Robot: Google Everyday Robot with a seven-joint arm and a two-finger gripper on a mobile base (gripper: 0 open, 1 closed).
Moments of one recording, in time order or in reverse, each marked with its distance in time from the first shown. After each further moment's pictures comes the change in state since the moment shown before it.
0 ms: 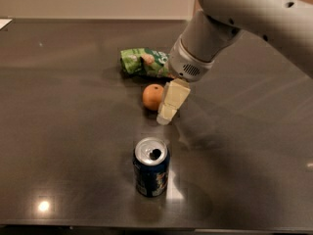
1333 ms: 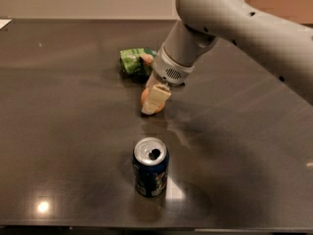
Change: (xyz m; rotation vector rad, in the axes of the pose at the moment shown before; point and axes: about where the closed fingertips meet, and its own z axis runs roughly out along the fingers) arm -0.023 -0.009 0.044 -0.068 -0.025 -0.016
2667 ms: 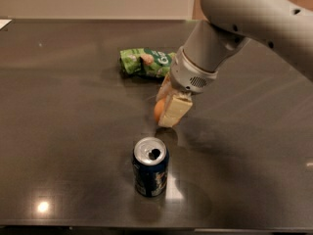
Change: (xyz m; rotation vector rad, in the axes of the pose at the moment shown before) arm 0.025 0.056 -0.035 -0.066 0.012 -0.138
